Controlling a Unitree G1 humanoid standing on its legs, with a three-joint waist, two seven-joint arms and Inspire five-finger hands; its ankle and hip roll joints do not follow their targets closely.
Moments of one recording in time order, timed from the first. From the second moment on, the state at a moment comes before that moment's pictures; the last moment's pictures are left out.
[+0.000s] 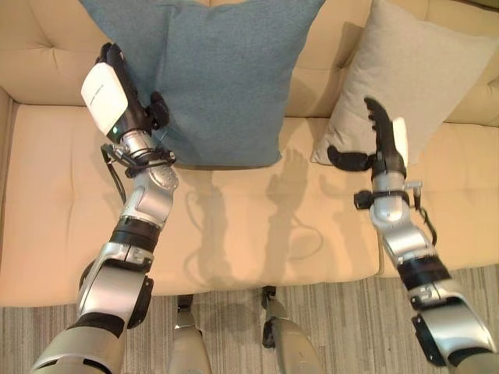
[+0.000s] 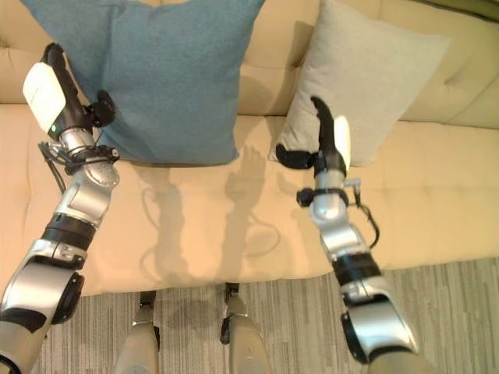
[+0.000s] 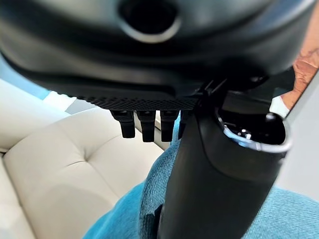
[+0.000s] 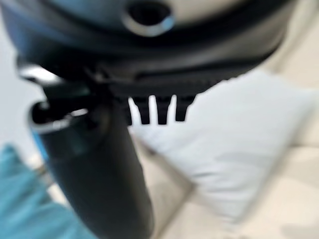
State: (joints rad) left arm -0.86 0.42 -0.11 0.58 0.39 0.22 0.74; right arm -0.56 -0.50 0.14 0.50 0.00 -0.08 -0.37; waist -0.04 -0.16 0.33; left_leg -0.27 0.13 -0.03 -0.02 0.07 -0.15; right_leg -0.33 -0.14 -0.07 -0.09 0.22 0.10
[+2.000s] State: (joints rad) left arm 0.22 0.09 -0.04 0.75 -0.28 -0.08 0.28; right arm 0.11 -0.33 -0.15 0.68 0.05 -0.06 -0.32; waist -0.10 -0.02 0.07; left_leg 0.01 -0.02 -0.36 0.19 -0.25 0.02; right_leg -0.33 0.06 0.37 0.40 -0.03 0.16
